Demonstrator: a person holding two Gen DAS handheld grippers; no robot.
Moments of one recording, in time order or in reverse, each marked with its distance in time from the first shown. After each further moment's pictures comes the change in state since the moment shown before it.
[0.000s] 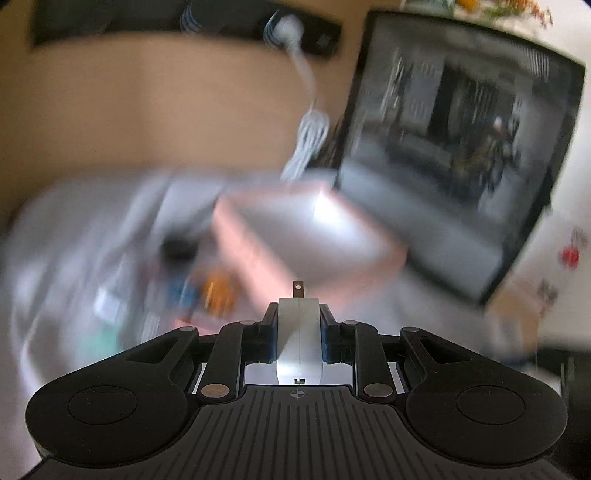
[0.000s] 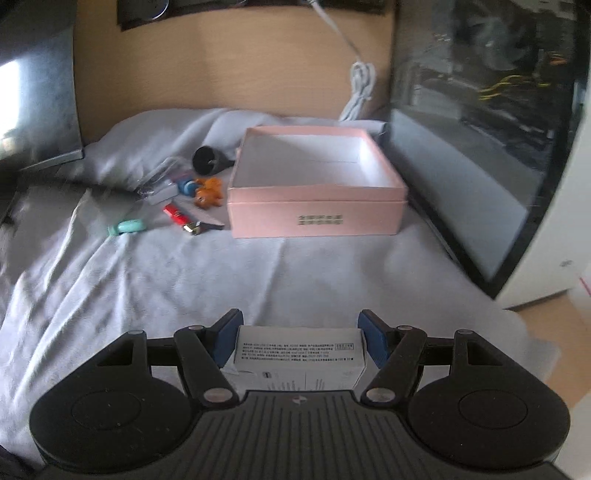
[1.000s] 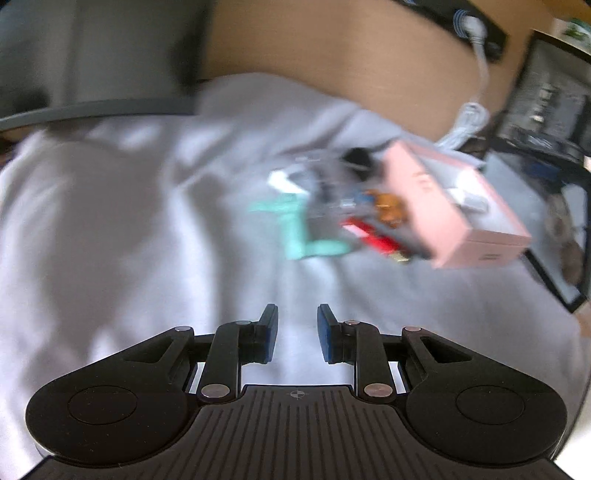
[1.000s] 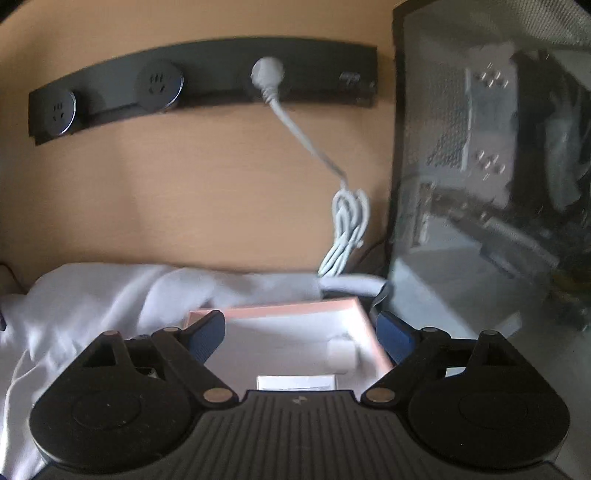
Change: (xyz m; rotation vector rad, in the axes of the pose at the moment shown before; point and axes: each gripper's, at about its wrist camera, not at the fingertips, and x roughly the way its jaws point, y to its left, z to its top) left arm -0.070 0.095 -0.120 -0.351 0.101 0.334; right arm 0.112 -0.013 0.166 0.072 -0.272 -0.045
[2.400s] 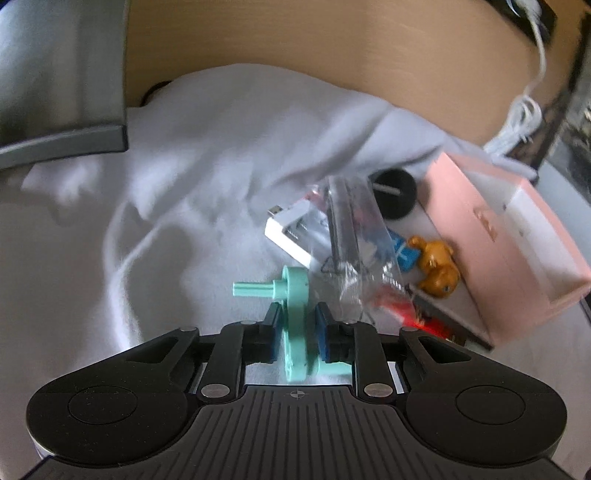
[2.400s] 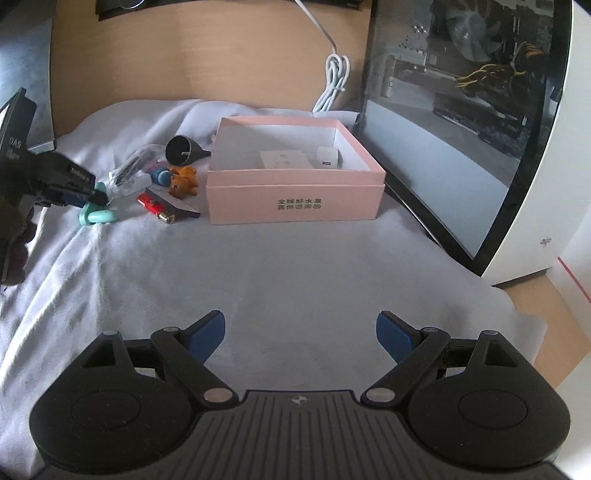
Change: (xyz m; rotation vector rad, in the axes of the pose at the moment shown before) left arm 0.112 -0.029 0.075 0.064 0.041 0.056; right arm -0.147 0.014 -0.149 -0.061 0.274 -0.077
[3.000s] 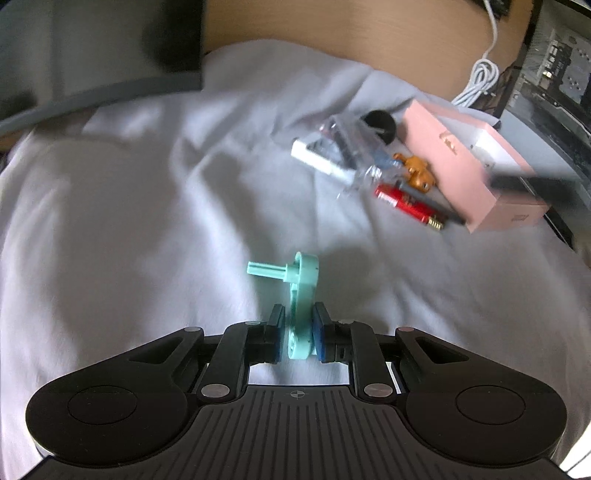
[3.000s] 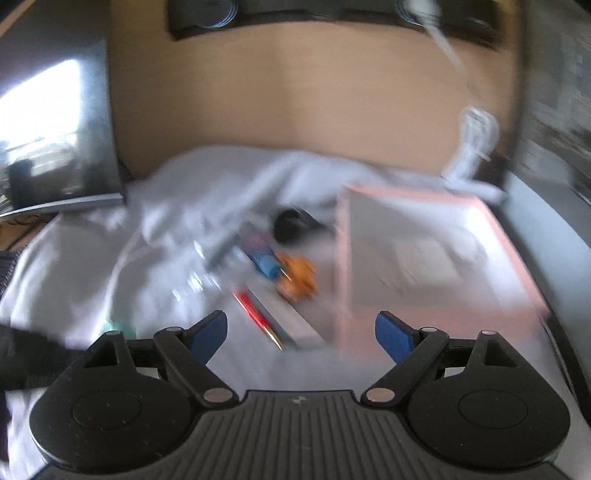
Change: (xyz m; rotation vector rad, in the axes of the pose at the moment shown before) left arm -0.082 0.039 -0.068 0.033 0.090 -0.043; right arm 0.068 0.081 0.117 -0.115 -0.073 0.321
